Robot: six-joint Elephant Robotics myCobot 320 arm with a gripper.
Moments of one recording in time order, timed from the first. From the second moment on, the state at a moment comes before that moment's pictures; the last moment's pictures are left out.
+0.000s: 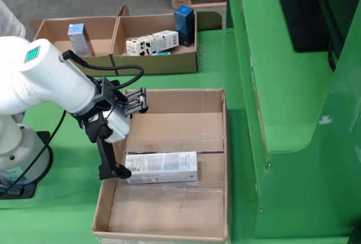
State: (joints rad) arm -0.01 -0.05 -1.36 0.24 1.57 -0.05
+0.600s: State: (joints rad) arm 0.00 -0.09 -1.34 0.25 1.57 -0.05
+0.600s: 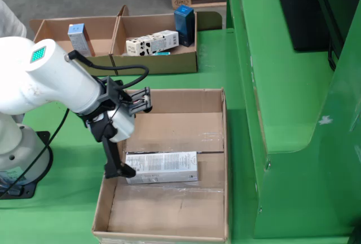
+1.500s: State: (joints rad) arm 0.03 -0.20 -1.25 0.26 1.58 -0.05
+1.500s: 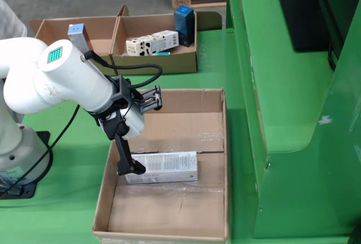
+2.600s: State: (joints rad) arm 0.03 -0.33 -1.23 0.36 1.59 -0.06
